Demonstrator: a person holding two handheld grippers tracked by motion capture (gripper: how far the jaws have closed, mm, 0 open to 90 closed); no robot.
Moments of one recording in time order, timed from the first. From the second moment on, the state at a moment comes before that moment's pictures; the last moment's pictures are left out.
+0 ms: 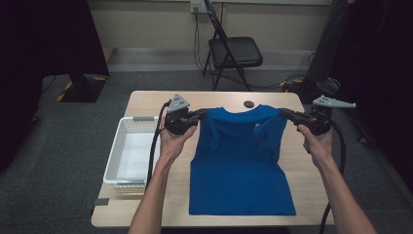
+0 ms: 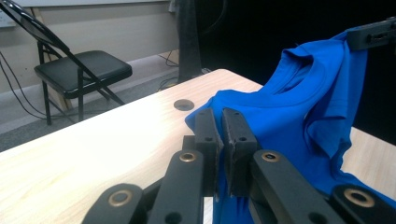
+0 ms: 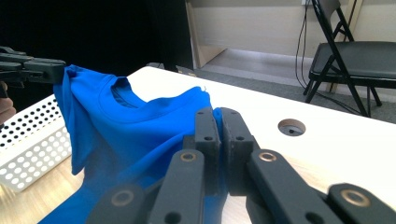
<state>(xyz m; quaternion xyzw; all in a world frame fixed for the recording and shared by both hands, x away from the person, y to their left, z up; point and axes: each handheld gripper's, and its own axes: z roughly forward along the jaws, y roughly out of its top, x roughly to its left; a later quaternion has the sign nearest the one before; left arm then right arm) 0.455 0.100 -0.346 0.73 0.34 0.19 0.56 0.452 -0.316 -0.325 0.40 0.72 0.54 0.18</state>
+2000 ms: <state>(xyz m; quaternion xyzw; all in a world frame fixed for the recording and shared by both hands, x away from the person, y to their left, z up) 0.371 0.110 -0.410 0.76 0.31 0.16 0.54 0.385 -0.311 -0.398 0.36 0.76 0.52 0.13</state>
